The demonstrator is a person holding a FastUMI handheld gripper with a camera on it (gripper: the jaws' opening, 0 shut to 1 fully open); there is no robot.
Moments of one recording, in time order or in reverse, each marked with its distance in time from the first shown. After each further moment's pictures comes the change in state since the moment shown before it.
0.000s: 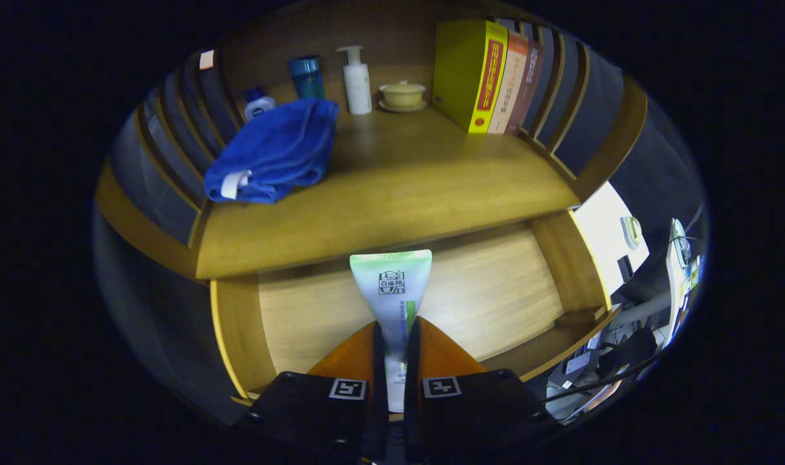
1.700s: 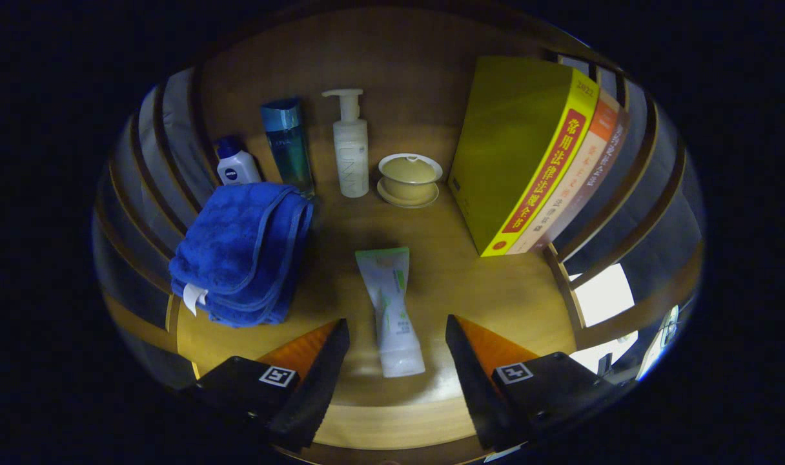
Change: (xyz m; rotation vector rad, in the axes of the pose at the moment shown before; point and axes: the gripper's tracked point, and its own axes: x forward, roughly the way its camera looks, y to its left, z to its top) arm 0.087 -0.033 0.148 -0.162 -0.126 0.033
